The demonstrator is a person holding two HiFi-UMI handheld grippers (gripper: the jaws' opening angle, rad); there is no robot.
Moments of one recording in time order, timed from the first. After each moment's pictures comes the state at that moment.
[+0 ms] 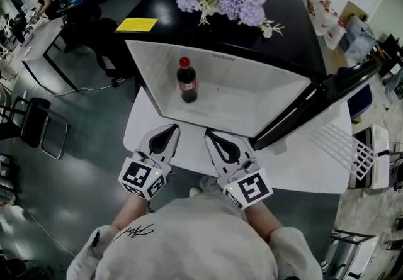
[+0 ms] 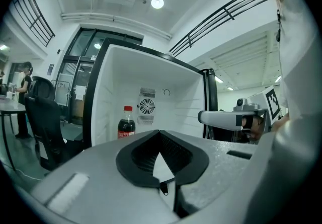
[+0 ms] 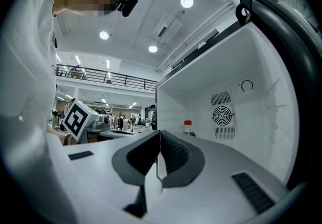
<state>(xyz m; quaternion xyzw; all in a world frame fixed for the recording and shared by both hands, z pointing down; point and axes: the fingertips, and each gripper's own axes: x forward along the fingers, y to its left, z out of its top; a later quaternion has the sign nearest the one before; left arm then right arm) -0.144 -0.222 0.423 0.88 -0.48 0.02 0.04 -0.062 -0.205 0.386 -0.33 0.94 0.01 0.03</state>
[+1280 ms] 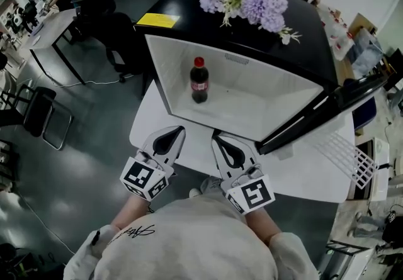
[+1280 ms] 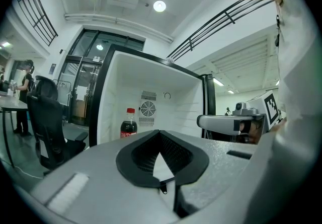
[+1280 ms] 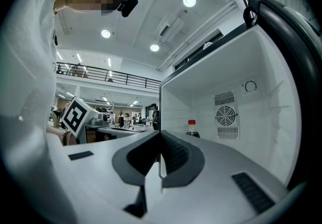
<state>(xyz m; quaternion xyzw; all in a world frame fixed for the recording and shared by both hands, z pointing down) -0.156 -0.207 0.416 0.88 -0.48 0.01 0.04 -0.073 -0.194 0.386 -0.32 0.95 0.02 0.03</state>
